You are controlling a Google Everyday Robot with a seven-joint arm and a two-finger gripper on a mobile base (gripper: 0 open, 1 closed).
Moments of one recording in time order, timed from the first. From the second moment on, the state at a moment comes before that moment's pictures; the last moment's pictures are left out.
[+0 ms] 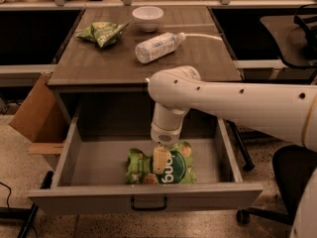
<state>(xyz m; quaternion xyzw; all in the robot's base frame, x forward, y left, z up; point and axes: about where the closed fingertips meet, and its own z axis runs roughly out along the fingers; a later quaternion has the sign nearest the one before) 0.496 -0.014 0.647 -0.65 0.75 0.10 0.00</state>
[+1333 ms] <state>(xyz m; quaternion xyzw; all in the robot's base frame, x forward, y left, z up) 0.490 -0.005 0.620 -0.65 0.75 0.13 0.00</state>
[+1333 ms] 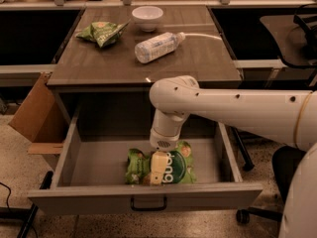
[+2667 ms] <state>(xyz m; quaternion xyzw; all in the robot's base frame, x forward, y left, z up) 0.495 -0.011 0.622 -0.65 0.75 0.14 0.02</state>
